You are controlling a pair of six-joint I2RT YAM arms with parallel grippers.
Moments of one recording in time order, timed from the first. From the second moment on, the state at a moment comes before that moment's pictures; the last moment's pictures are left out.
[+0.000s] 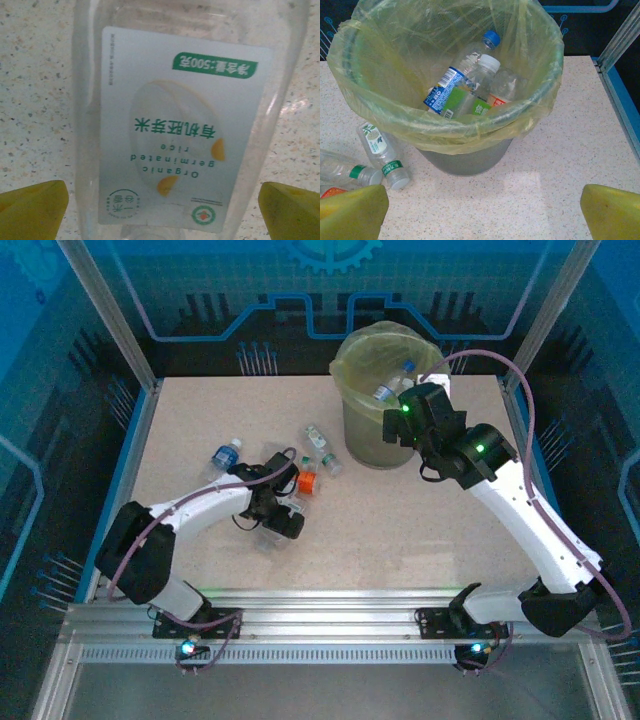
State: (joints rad) left arm -0.57 1.54 0.99 -0.87 -0.02 -0.22; right arm 0.63 1.31 1.62 -1.04 0.59 0.44
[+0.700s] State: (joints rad) left arm -0.58 1.64 0.99 -0.81 -0.05 -0.23; right arm 0.63 1.31 1.60 -1.03 0.56 0.44
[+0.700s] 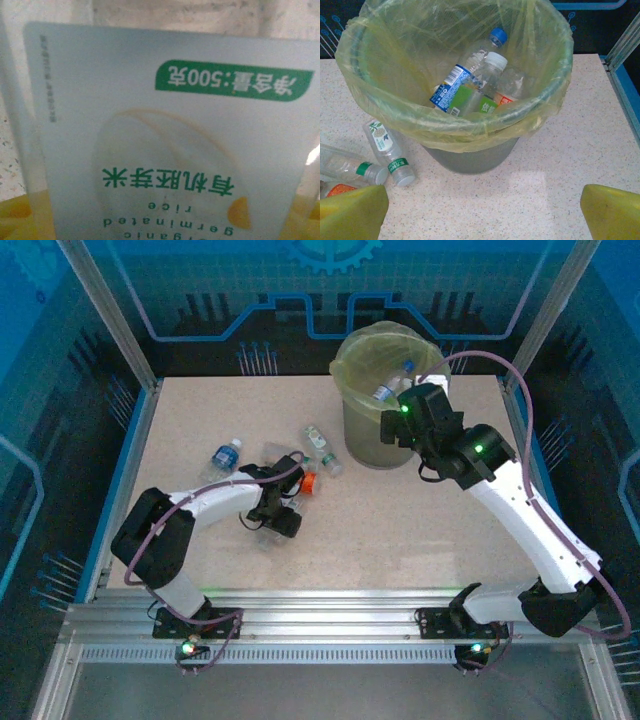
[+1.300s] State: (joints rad) left arm -0.59 1.26 0.98 -0.76 0.01 -0.27; right arm 0.63 1.19 1.42 -0.89 0.22 0.45
